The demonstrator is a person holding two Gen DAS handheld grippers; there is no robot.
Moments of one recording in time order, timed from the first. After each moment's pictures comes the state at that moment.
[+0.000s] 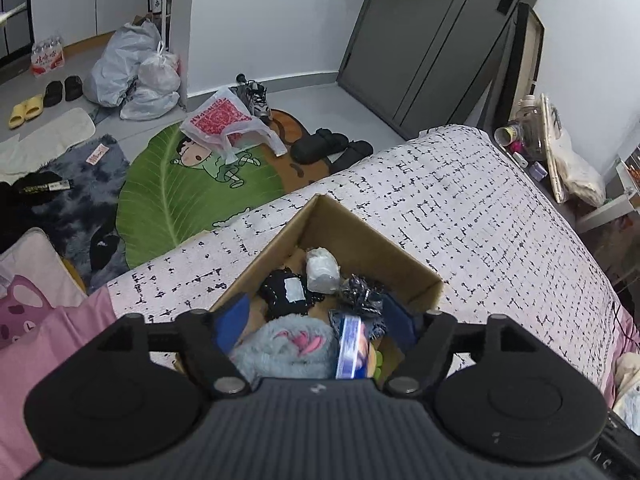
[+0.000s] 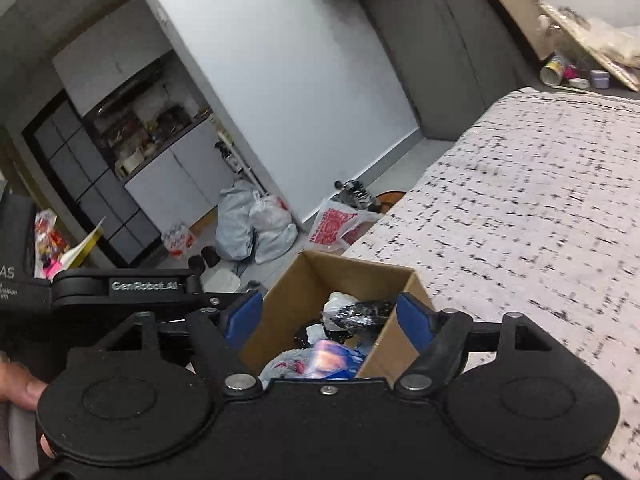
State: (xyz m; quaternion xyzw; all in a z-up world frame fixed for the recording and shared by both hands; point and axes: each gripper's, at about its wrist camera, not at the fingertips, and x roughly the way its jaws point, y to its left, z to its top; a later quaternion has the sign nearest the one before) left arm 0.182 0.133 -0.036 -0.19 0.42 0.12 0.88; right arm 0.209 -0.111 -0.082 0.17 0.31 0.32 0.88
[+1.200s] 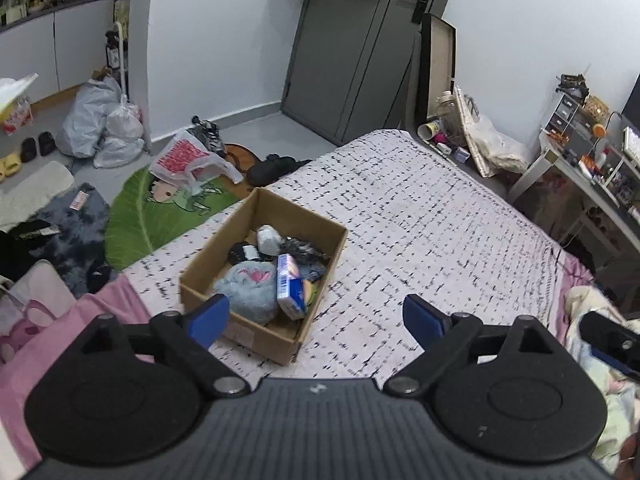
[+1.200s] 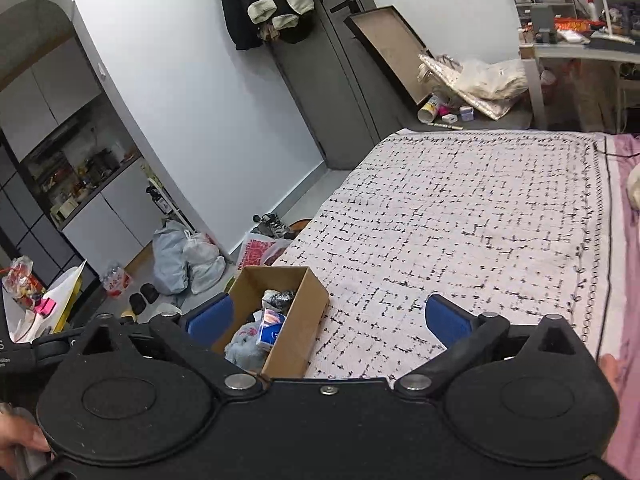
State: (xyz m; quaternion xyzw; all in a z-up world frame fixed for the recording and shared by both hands) left arm 0.052 0.064 0.041 -0.13 0.38 0.06 0.92; right arm 0.077 -0.223 0.001 0.17 0.30 0.18 0.92
